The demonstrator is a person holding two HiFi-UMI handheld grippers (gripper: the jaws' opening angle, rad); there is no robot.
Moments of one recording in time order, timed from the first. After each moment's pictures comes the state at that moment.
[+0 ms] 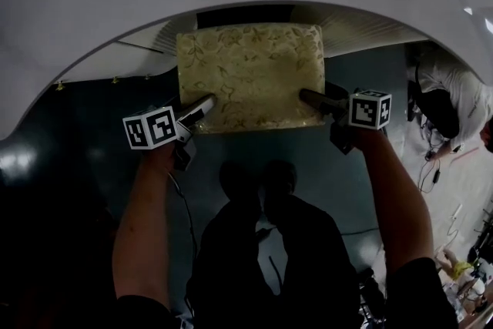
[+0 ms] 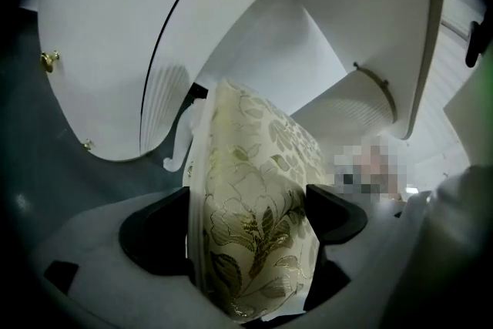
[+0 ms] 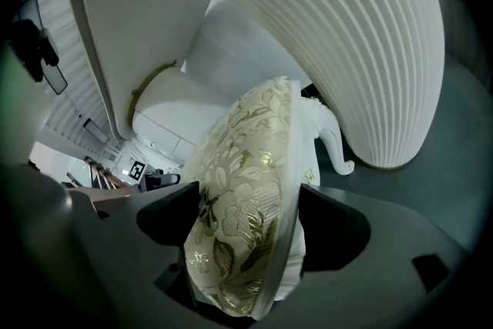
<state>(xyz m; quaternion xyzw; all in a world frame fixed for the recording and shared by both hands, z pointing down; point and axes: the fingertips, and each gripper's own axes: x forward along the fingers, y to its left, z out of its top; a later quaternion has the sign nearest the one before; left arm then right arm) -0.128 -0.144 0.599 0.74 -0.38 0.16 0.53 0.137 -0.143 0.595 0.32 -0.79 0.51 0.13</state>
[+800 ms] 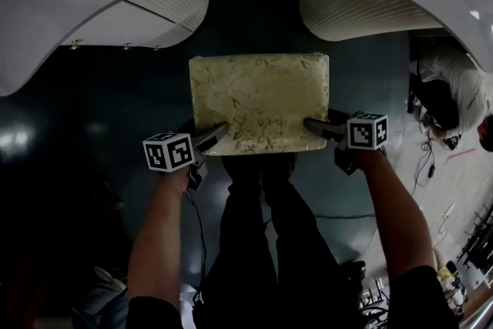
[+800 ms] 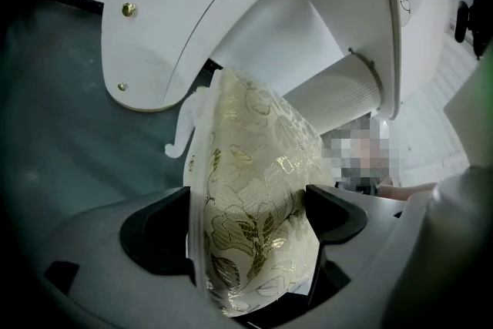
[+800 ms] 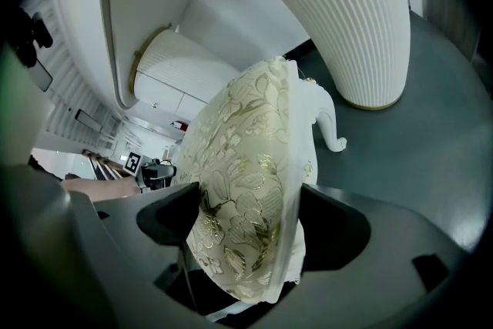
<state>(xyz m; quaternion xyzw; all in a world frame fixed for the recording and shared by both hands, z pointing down) -0.127 -0.142 0.604 0.71 -0.36 0.19 0.58 0.129 -0.145 0.595 0.28 -0.73 0.58 0.21</state>
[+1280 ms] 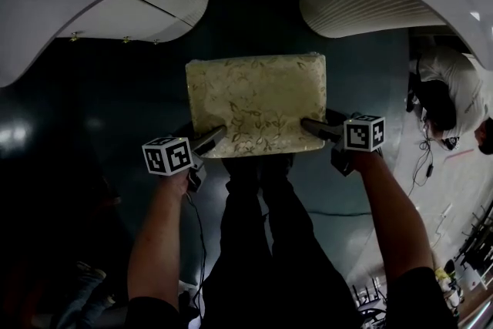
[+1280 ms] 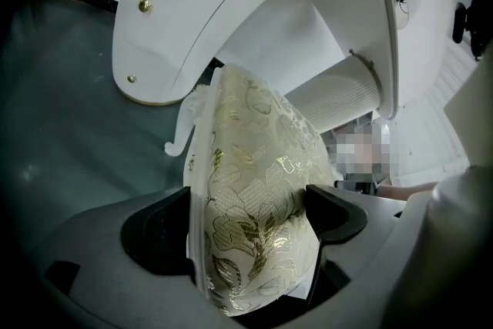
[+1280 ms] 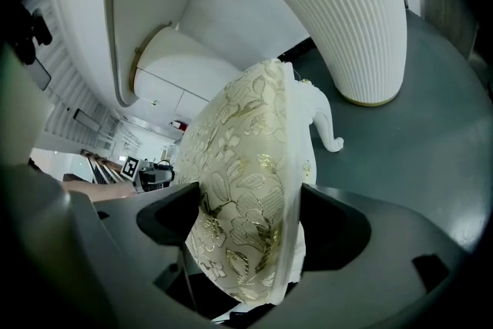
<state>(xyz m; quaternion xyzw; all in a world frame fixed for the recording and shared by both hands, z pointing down) -0.127 -0.140 0.599 0.70 -0.36 0.18 0.59 0.130 -0.156 0.590 0.29 -0.73 0.58 0.21</state>
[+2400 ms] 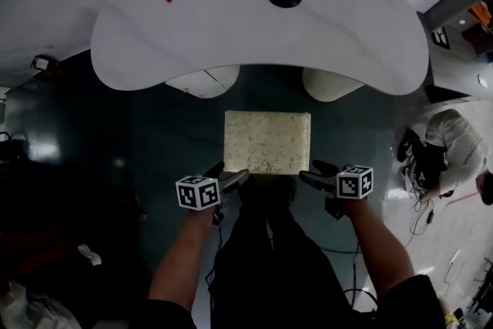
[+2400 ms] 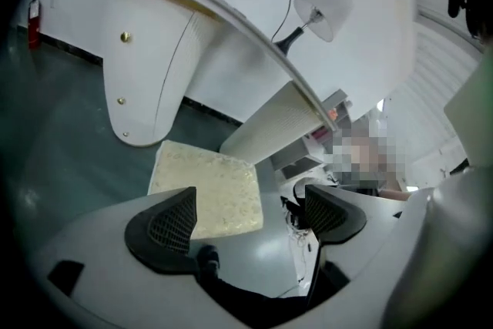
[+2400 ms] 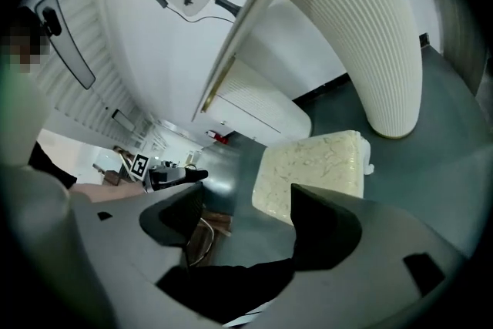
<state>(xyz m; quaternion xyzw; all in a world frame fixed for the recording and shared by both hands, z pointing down) 0.026 -0.205 0.597 0.65 -0.37 0.22 0.62 0.234 -0.212 0.599 0.21 -0.71 0.65 0.18</state>
